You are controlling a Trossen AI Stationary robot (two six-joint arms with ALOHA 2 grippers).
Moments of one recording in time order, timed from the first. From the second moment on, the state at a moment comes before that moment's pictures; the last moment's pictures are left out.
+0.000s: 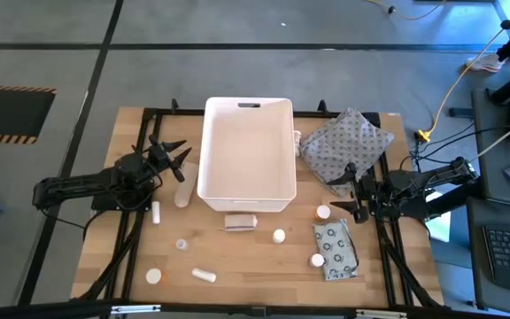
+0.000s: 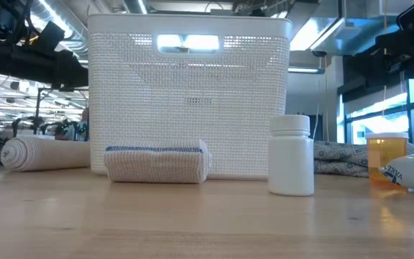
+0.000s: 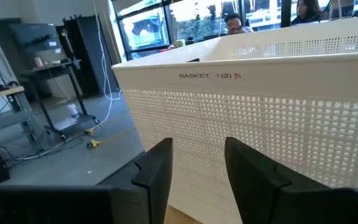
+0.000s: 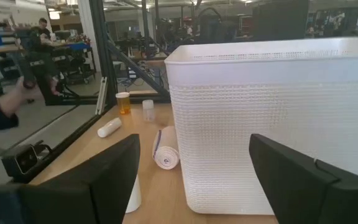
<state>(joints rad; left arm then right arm) 0.21 0.08 0.01 0.07 -0.51 0.14 0.28 0.04 0.01 0.06 0.20 0.07</state>
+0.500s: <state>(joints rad) 0.21 0.08 0.01 0.09 -0.50 0.14 0.28 0.04 0.01 0.06 0.24 0.13</state>
